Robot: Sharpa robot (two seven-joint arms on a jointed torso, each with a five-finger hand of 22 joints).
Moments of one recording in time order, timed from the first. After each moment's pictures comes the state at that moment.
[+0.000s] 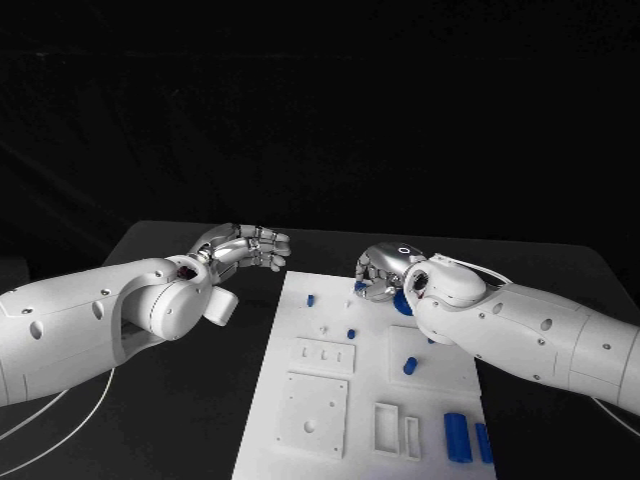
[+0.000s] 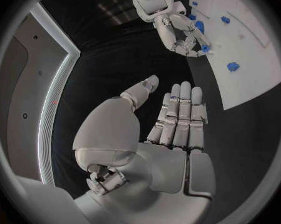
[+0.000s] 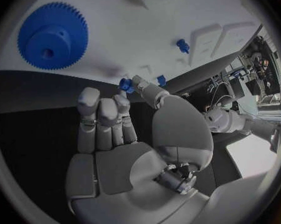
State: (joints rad) left arm 1.36 -0.84 -0.11 1.43 -0.13 -0.23 0.22; left_hand 1.15 -0.09 0.52 -0.28 0.15 0.69 0.19 0.44 0.35 1.09 0.15 0.17 0.11 0.87 0.12 0.63 0.44 0.04 0.72 0.02 0.46 1.31; right arm 1.25 -0.51 -0.03 1.16 -1.65 -0.27 -0.23; right_hand 1.06 -0.15 0.72 -0.16 0.05 1.01 0.06 0.34 0.50 1.17 -0.03 1.03 1.26 1.30 -0.12 1.26 1.02 0.20 1.28 -0.06 0.99 1.31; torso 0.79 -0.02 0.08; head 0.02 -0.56
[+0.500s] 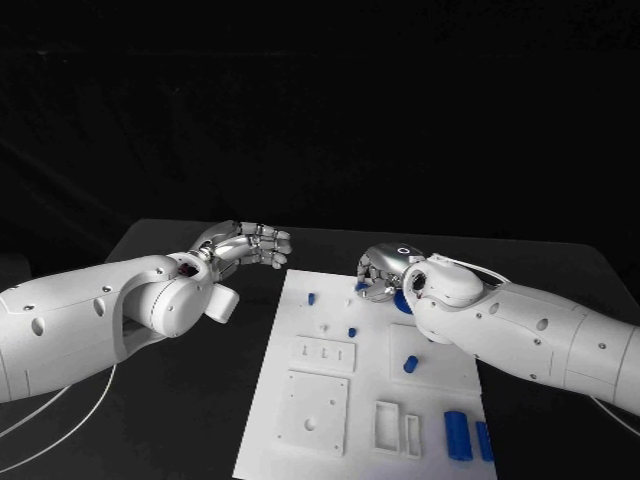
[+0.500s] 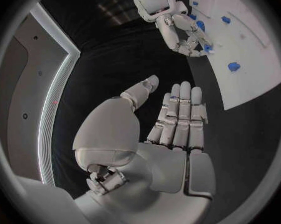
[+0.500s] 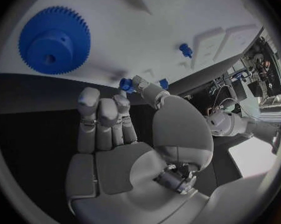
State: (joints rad) left arm 1.37 -0.84 -0.11 1.43 -0.13 -0.23 0.22; left_hand 1.15 -0.09 0.52 -0.28 0.15 0.69 0.19 0.44 0.35 1.09 0.15 0.17 0.11 0.87 0.12 0.63 0.44 0.05 0.72 0.02 0.46 1.31; right arm 1.24 -0.49 -0.03 1.14 -1.67 -0.25 -0.26; right_hand 1.06 -0.15 0.72 -0.16 0.05 1.01 0.06 0.34 0.50 1.17 -0.03 1.03 1.26 1.29 -0.12 1.26 1.02 0.20 1.28 -0.06 0.99 1.31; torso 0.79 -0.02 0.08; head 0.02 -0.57
